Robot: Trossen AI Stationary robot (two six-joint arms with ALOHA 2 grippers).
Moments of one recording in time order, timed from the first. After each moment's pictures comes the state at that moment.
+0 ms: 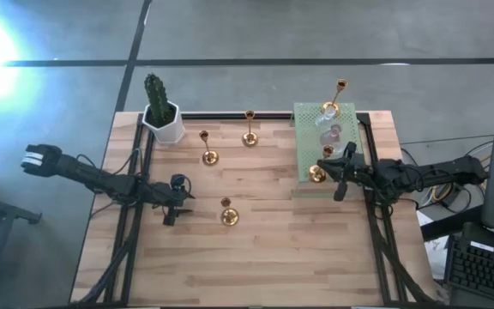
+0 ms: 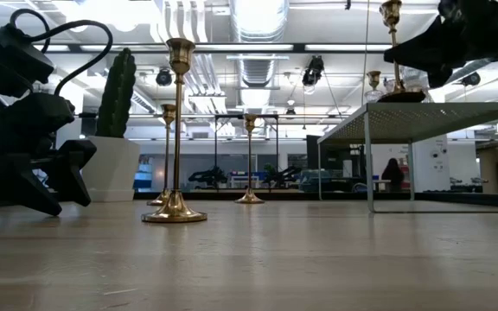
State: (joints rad) left arm -0.17 0.77 0.01 0.08 -0.12 0.10; right arm 0.14 0.39 0.24 0.11 0.48 0.13
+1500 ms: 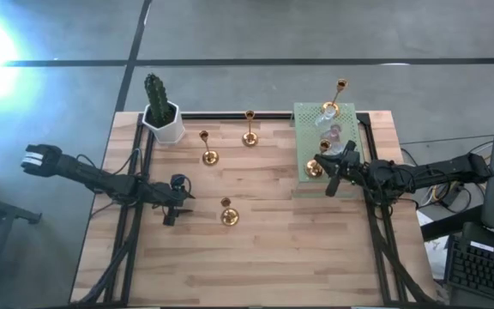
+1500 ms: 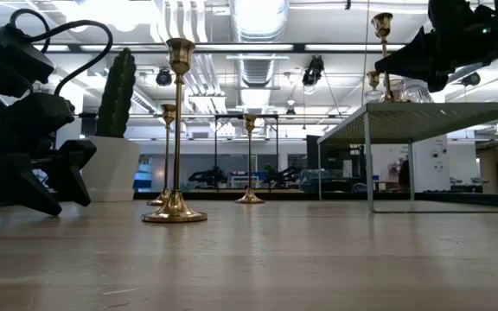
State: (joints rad) left arm -0.17 0.77 0.01 0.08 -0.12 0.10; right arm 0.11 0.52 0.24 0.20 0.61 0.16
